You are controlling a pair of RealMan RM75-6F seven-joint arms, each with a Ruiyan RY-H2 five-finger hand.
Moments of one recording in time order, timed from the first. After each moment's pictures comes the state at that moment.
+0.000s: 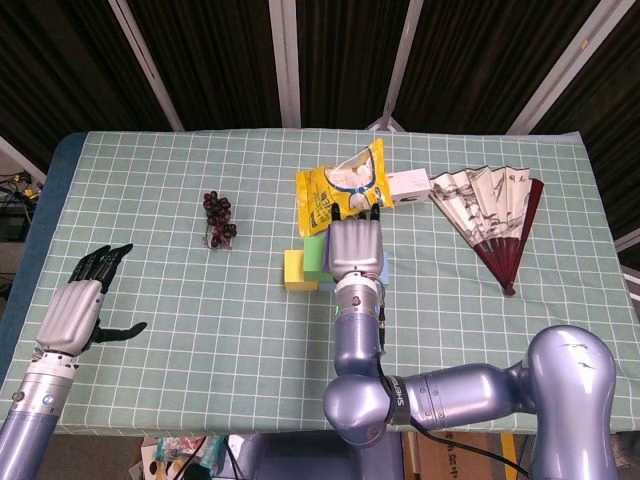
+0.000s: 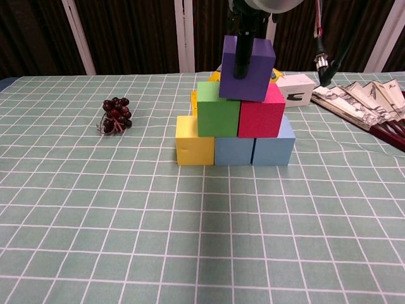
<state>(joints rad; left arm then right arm) -0.32 -1.04 -0.13 -2.13 1.20 1.33 0.24 1.35 -1.61 0.73 -1.86 0.17 1.70 -1.35</state>
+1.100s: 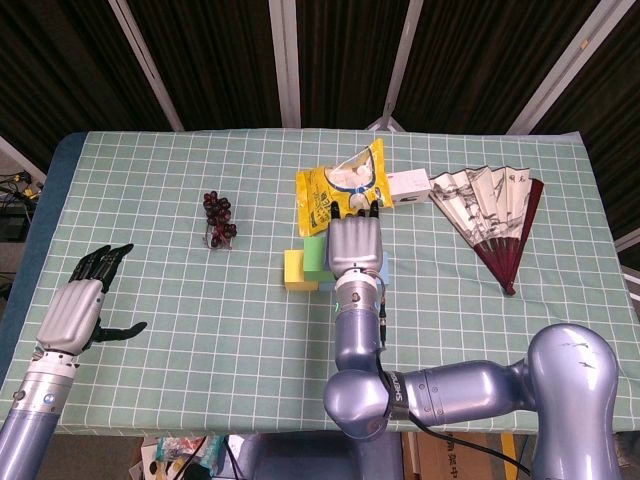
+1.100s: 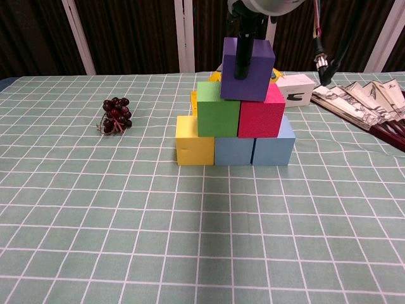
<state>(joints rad) -0.32 -1.04 -0.13 -2.13 1.19 1.32 0.25 1.37 -1.59 0.69 -1.83 0.18 1.66 -1.33</state>
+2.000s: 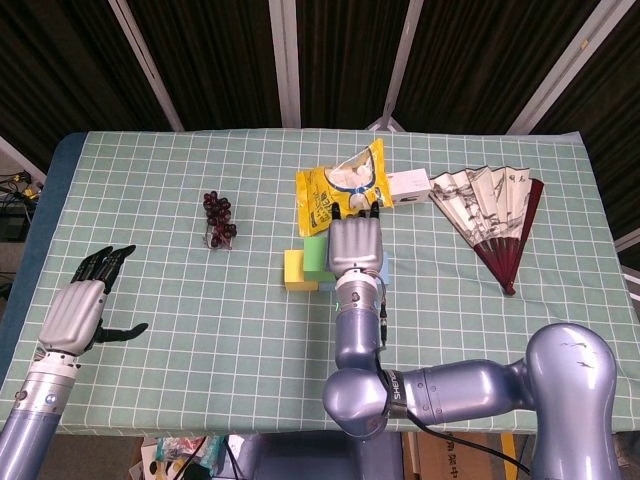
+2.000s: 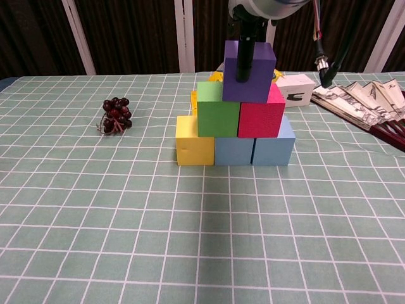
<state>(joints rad) -0.33 -1.04 -0.13 -2.13 1.18 1.32 0.26 1.38 -1.59 0.68 -1.82 0.19 1.65 -1.33</state>
